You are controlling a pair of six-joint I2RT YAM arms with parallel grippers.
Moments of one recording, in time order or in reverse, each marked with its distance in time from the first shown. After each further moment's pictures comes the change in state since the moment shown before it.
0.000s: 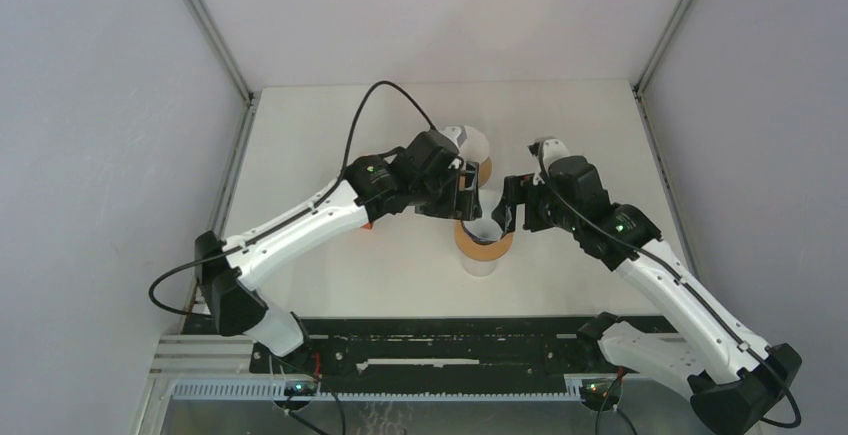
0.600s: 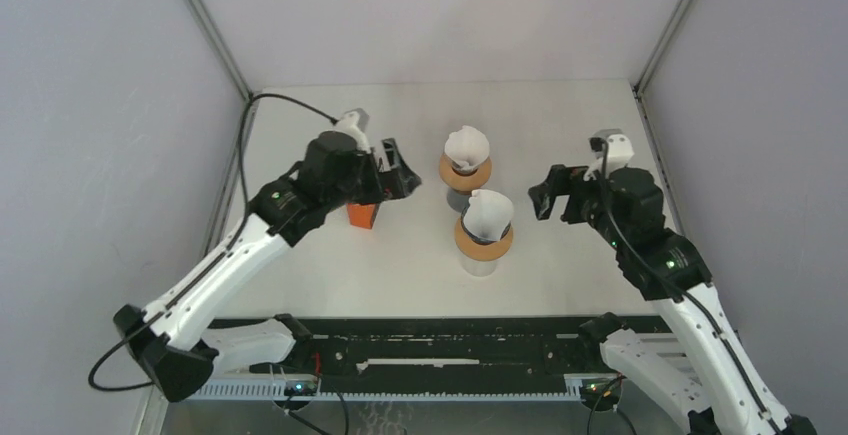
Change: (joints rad) left arm 0.237 -0.382 -0.312 0.186 -0.001 -0.015; right arm -0.129 -0.206 0.020 0.016 0.074 -0.056
